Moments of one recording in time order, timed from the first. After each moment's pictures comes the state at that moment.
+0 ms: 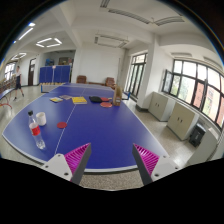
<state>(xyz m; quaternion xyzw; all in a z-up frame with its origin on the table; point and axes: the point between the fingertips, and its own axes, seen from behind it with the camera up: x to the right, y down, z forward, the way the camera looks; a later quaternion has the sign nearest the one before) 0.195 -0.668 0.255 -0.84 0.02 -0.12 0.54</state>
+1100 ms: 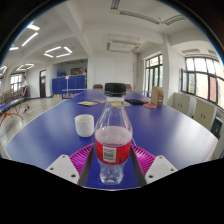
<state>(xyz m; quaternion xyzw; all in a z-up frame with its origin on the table) -0.185 -0.459 0.093 -0.81 0.01 -0.02 0.58</state>
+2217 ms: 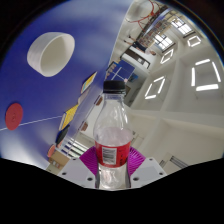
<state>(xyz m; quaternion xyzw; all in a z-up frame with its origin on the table) -0.200 -0.179 0.294 -0.29 -0.58 -0.65 0.40</state>
